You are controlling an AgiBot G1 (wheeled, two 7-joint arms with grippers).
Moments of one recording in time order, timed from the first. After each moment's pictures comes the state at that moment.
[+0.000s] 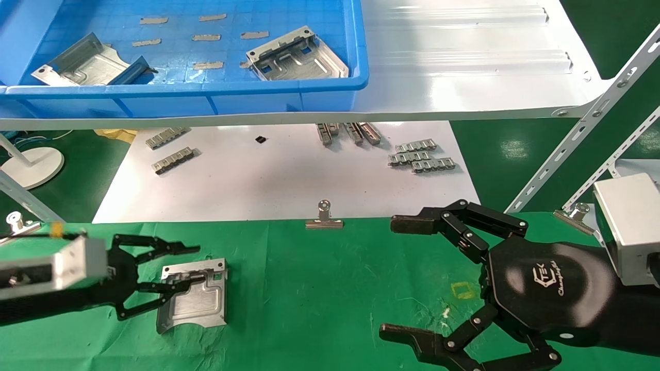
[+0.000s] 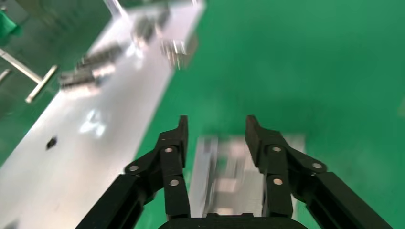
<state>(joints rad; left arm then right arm) -1.37 0.72 0.71 -0.42 0.91 1.51 0.62 1.09 -0.58 -0.36 1.26 -0.67 -1.46 0.14</state>
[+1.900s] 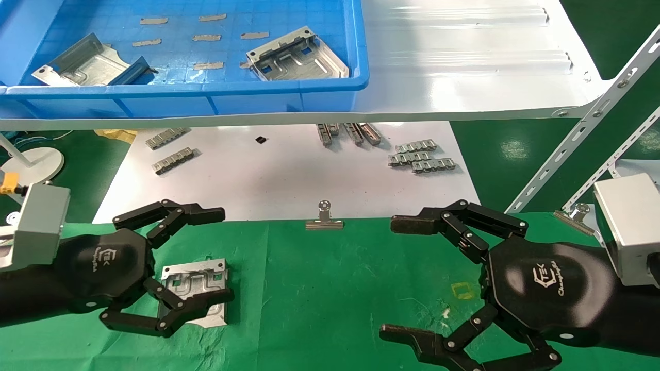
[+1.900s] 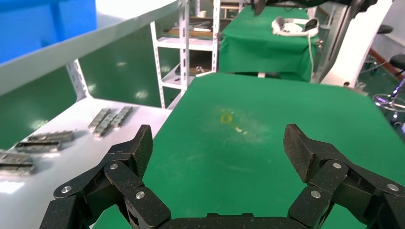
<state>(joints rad) -1.18 0.66 0.43 -0.95 0.77 1.53 0.06 1.09 -0.58 -0.36 1.26 -0.67 -1.46 0.14</state>
